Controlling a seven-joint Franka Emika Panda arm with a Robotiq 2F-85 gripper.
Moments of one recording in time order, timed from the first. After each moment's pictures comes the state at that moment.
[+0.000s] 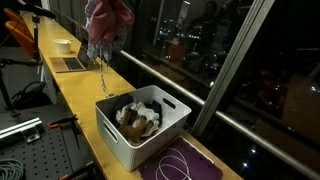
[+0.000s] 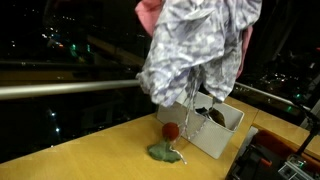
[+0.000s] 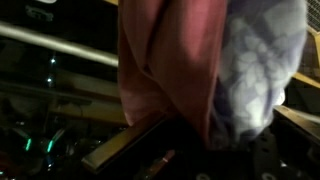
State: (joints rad) arm 0.24 -0.20 0.23 -2.08 0.19 2.49 -0.20
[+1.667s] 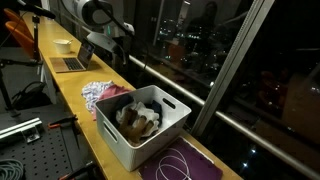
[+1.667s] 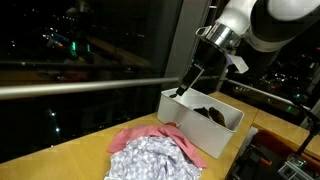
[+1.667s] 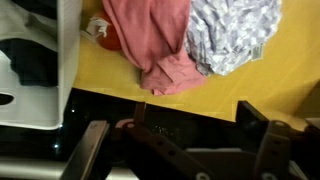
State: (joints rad) arm 0.16 0.16 0.22 -2.16 0.14 2.63 -0.21
